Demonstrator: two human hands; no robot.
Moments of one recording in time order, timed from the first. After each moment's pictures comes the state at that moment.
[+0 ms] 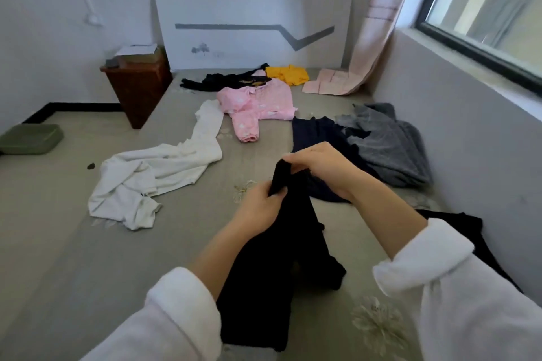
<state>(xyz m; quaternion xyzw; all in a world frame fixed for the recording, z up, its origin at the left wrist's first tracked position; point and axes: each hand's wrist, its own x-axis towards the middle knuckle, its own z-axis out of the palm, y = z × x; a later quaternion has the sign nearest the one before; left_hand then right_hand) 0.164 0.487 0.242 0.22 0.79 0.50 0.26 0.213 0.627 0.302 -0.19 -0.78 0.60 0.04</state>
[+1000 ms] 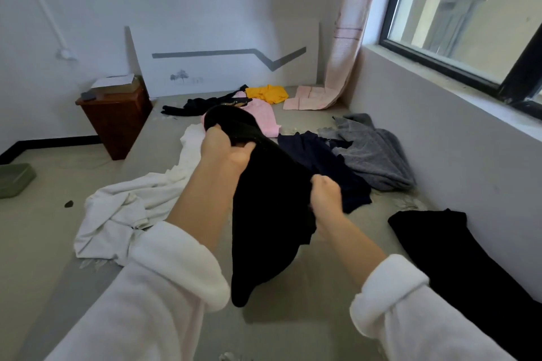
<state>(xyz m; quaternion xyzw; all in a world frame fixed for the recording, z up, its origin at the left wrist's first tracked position) 0.094 0.492 0.367 -0.15 0.29 0.90 0.29 0.201 0.601 0.249 -0.43 -0.57 0.66 0.25</state>
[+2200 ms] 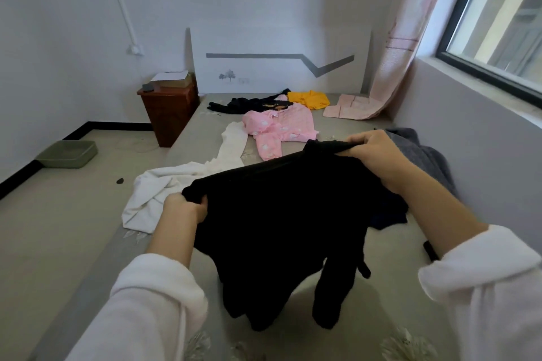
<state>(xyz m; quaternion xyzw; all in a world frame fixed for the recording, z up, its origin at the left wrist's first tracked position) 0.079 0.357 0.285 -0.35 0.37 0.86 0.11 0.210 0.639 0.352 -0.14 -0.79 0.58 0.10</state>
